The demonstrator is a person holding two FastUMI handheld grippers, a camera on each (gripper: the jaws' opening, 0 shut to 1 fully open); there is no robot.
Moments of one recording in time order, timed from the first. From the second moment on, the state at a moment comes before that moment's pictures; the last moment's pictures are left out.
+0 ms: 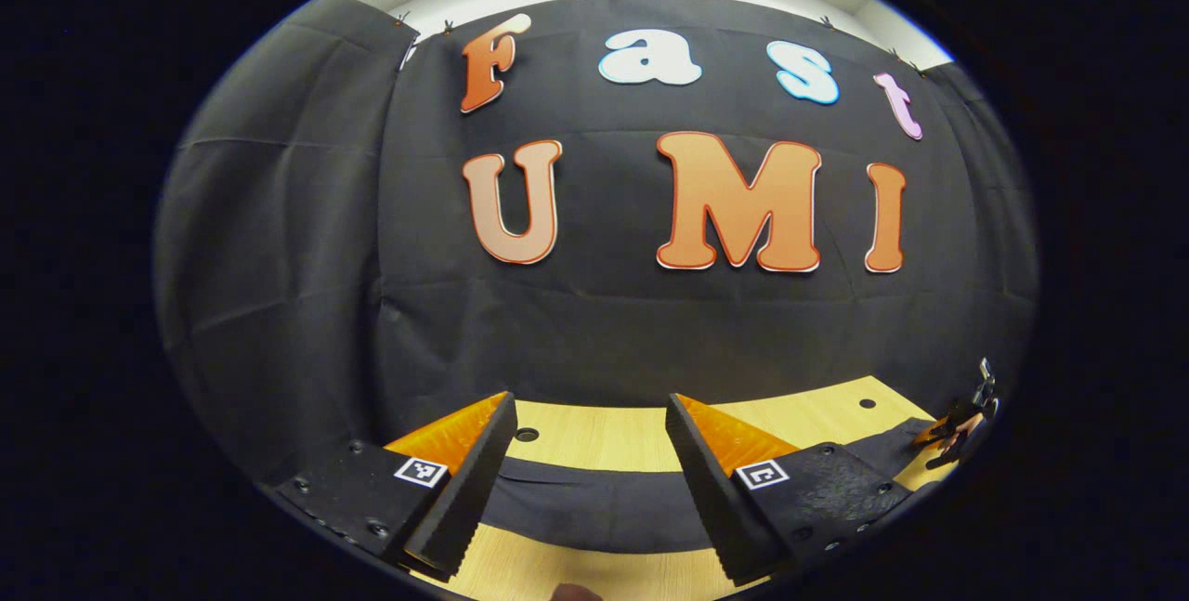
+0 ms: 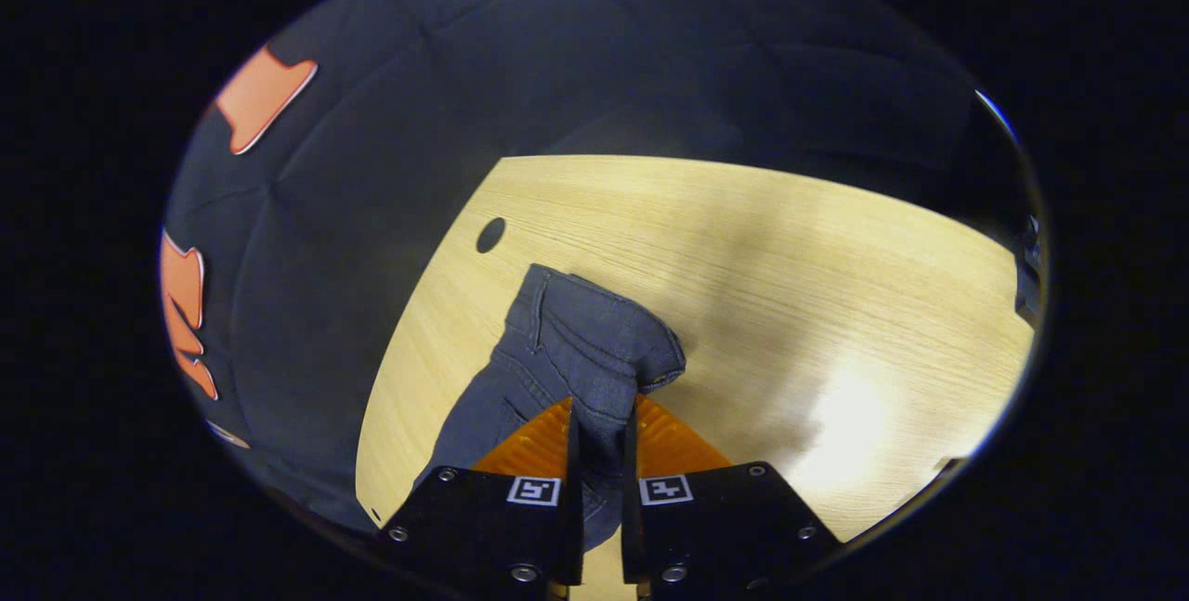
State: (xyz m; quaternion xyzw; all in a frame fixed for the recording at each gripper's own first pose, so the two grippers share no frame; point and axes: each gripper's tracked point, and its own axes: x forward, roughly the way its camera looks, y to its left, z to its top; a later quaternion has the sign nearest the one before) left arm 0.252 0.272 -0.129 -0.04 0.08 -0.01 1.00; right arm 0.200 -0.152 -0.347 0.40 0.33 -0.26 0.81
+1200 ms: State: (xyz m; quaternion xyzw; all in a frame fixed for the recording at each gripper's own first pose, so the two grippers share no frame) left arm 0.252 0.305 -0.145 -0.09 0.10 -0.03 0.99; right arm 0.220 0.052 -0.190 0.16 0.26 -0.09 0.95
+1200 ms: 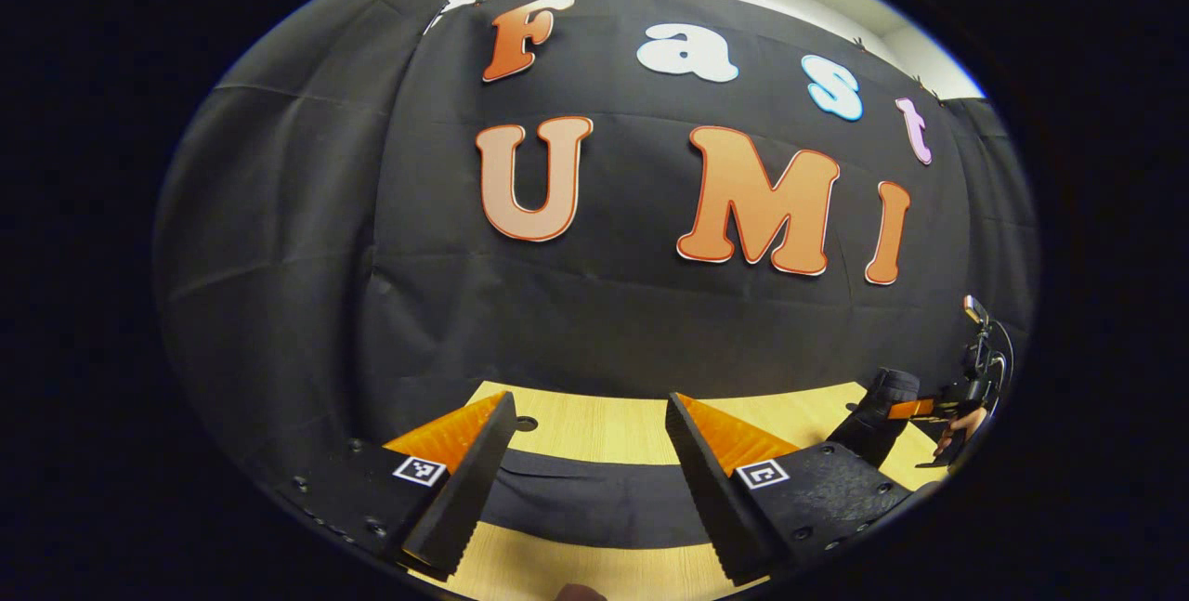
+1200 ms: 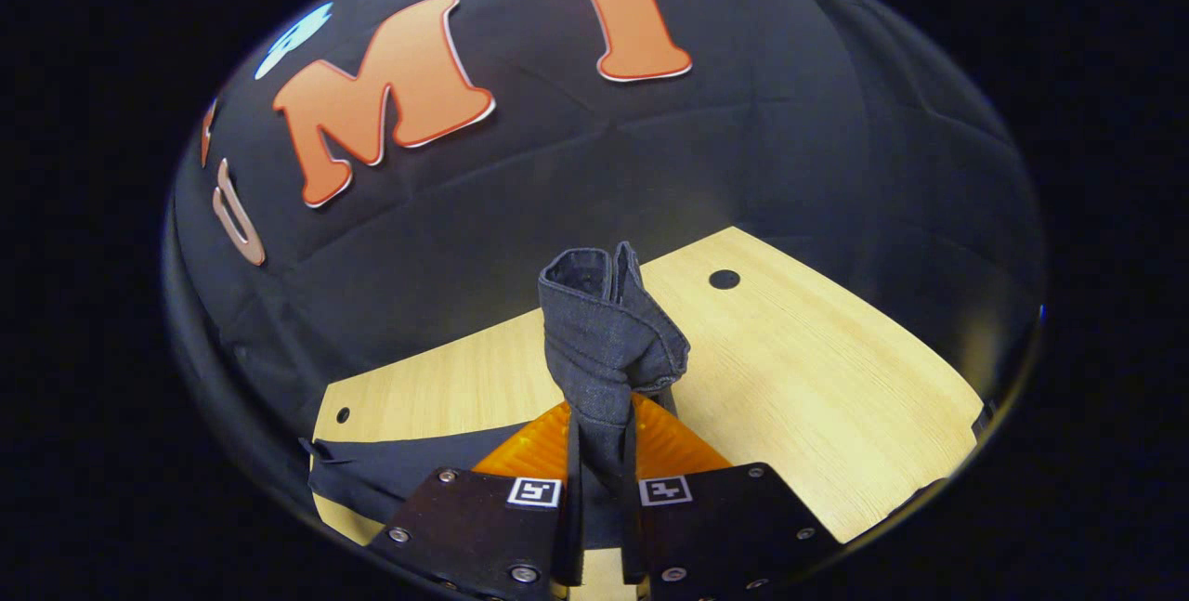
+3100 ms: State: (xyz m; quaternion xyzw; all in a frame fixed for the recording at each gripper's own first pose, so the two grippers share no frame) left arm 0.263 0.396 -0.436 -0.31 0.59 0.15 0.74; right arm 0.133 0.142 -0.164 0.12 0.26 -0.09 0.95
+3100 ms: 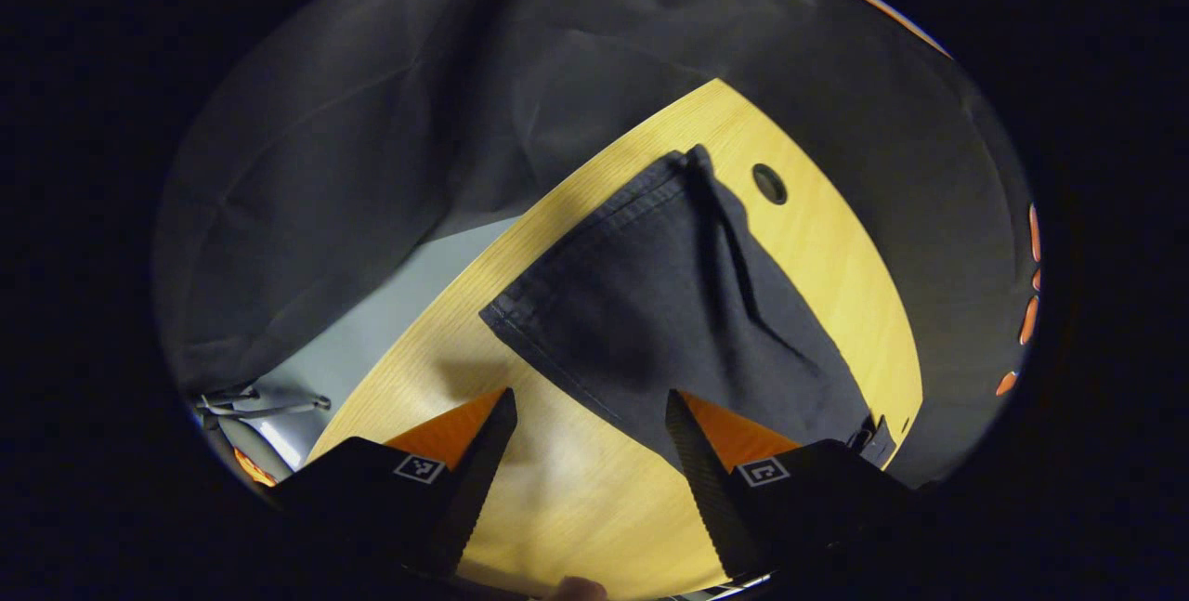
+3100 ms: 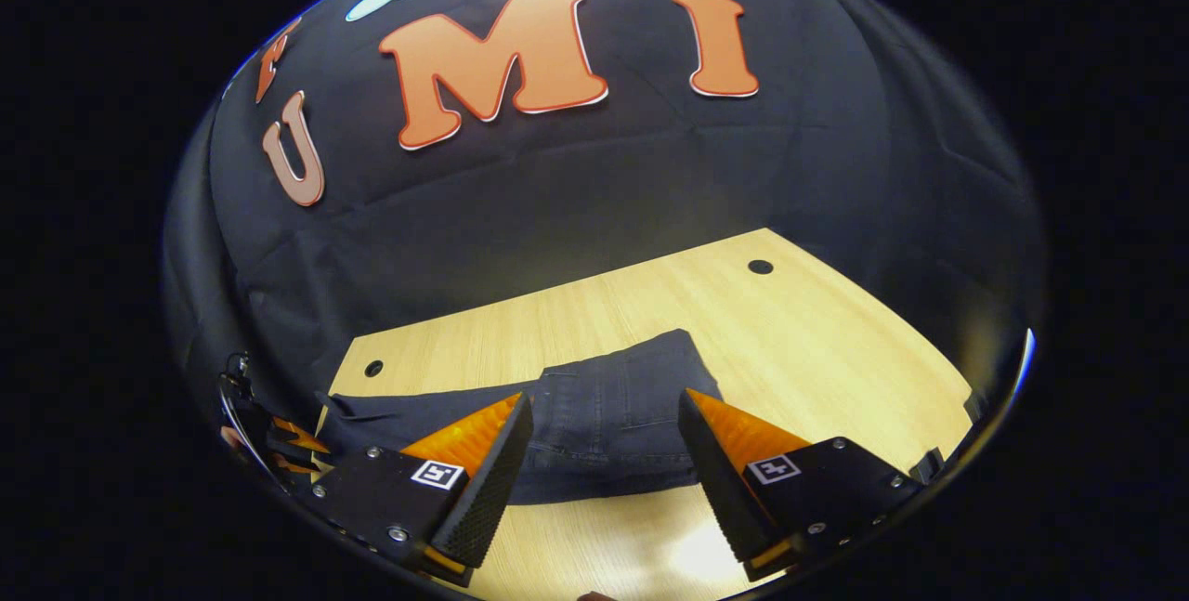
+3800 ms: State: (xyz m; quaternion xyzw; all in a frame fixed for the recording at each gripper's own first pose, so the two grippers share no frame) left arm 0.295 0.389 -0.467 -0.25 0.56 0.28 0.74; right arm 0.093 0.115 -0.159 0.13 0.25 -0.12 0.95
